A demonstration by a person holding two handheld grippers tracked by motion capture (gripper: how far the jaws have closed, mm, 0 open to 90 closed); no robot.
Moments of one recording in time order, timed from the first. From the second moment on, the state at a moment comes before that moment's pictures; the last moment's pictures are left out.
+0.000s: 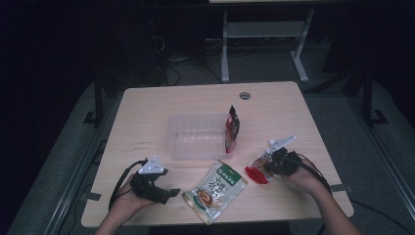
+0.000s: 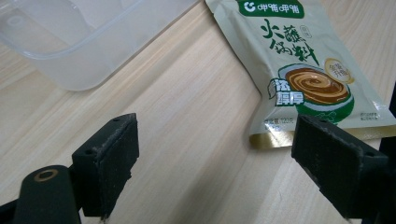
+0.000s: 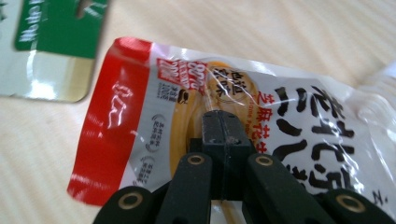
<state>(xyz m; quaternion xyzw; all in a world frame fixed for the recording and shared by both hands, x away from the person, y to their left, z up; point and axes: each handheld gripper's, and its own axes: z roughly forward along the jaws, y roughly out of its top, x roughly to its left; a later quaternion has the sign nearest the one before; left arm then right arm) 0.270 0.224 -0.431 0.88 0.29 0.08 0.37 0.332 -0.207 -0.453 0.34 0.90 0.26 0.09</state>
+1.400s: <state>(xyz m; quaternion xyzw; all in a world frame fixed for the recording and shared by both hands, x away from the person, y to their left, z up) 0.265 0.210 -0.420 0.87 0.28 0.03 0.40 0.286 -0.195 -0.430 0.31 0.89 0.33 0.05</state>
